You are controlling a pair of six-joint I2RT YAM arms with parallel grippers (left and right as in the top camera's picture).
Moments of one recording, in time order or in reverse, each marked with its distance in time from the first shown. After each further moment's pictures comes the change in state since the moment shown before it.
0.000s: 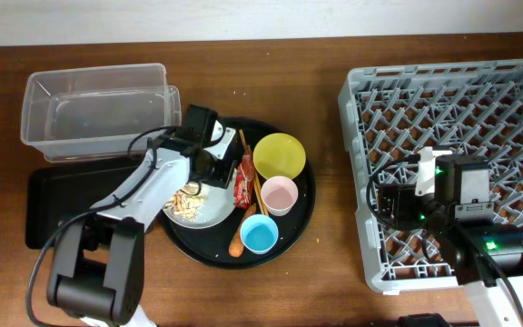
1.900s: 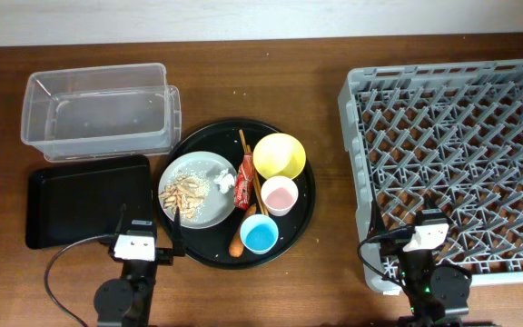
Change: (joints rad) left arm 0.229 -1.809 -1.160 0.528 -0.194 0.042; right arm 0.000 -0.939 -0.938 0.865 -0.018 -0.084
